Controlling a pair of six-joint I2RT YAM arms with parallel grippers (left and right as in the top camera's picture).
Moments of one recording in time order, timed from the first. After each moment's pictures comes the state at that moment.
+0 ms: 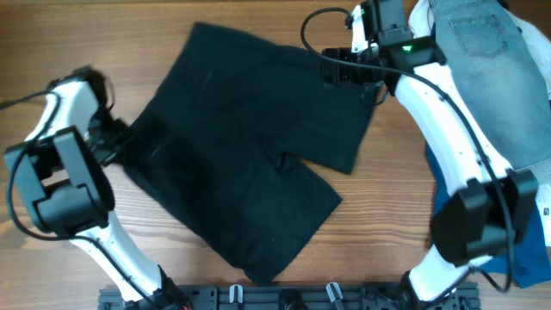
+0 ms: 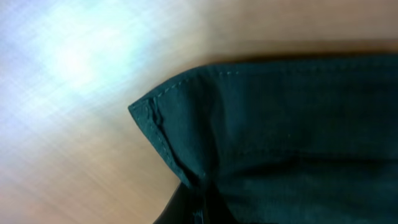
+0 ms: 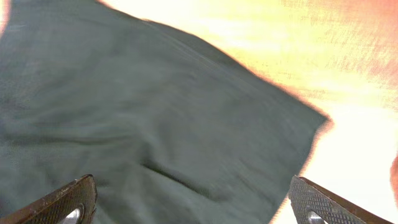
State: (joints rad) left arm 0.32 2.10 1.47 -1.15 -0.13 -0.51; right arm 0.26 1.85 1.65 -0.83 -0.08 0.19
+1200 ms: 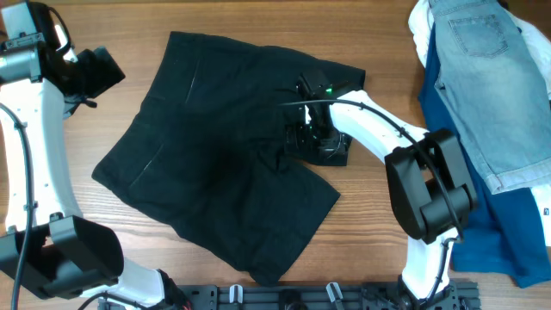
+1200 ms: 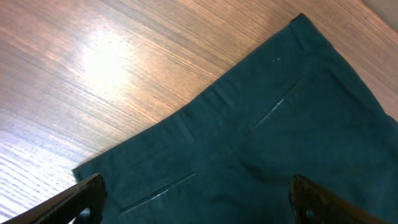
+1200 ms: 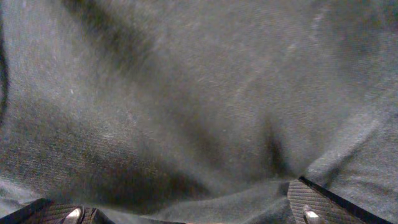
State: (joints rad) left arm 0.27 1.73 1.74 -1.13 0.05 -0.32; right arm 0.46 2.06 1.41 -0.87 -0.17 0.40
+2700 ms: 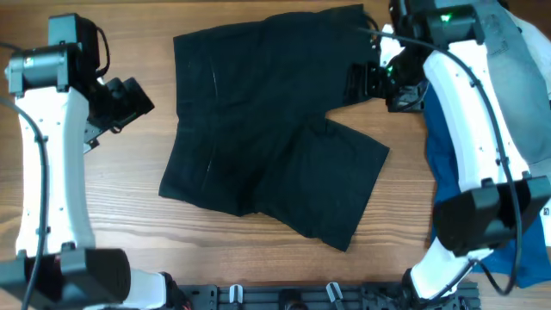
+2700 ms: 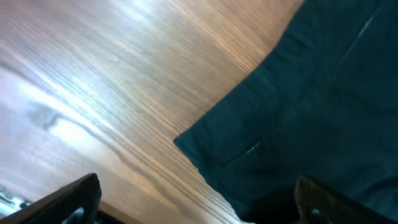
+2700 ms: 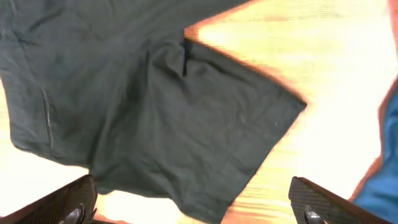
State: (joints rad) left arm 0.13 1.63 1.74 -1.50 -0.08 -0.52; right arm 0.19 1.88 1.93 -1.52 -0.19 0.27
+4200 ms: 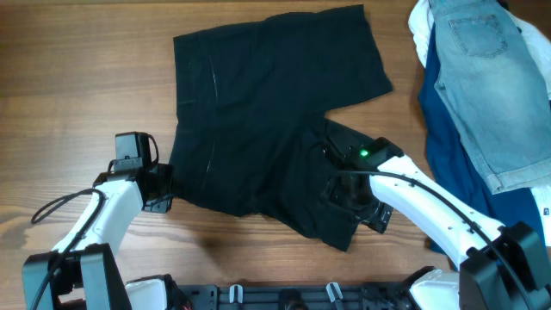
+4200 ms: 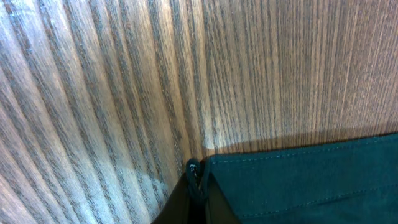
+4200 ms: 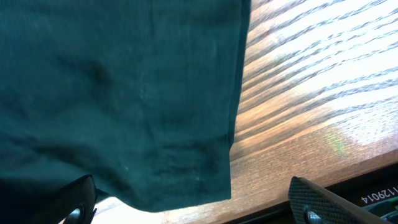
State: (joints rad) left arm 0.13 1.44 0.60 -0.49 0.06 -1.28; right arm 0.55 1.51 0.92 -1.11 -0.08 0.99
